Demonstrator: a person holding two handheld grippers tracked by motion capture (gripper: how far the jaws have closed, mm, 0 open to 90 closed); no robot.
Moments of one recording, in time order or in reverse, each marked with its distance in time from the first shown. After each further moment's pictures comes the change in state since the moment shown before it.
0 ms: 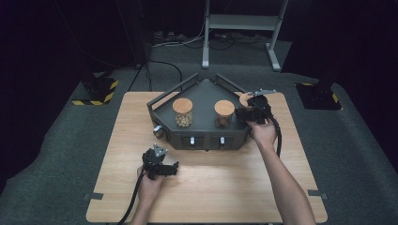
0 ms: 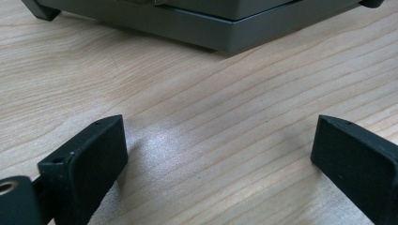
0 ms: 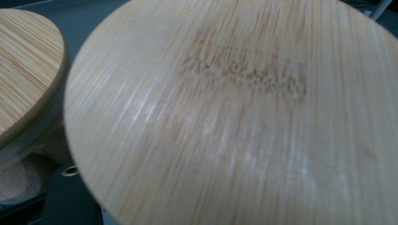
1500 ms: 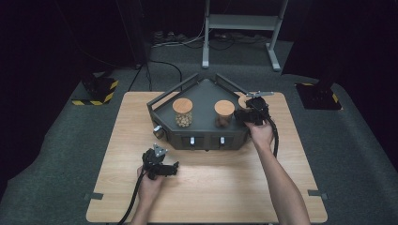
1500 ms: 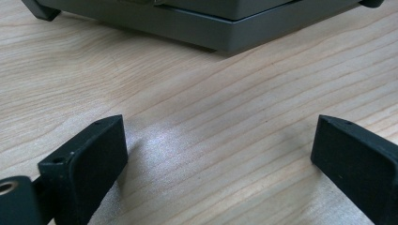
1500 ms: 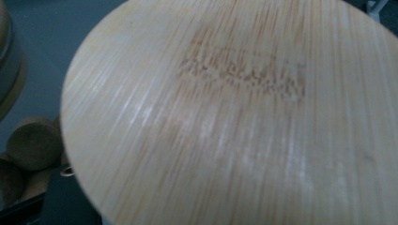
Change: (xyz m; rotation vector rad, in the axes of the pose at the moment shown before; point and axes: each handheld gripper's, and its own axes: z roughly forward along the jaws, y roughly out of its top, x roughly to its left) left arm 0.000 0.000 0.000 0.000 0.001 0.001; right arm -0.002 -0.008 0.016 0.013 0.003 0.027
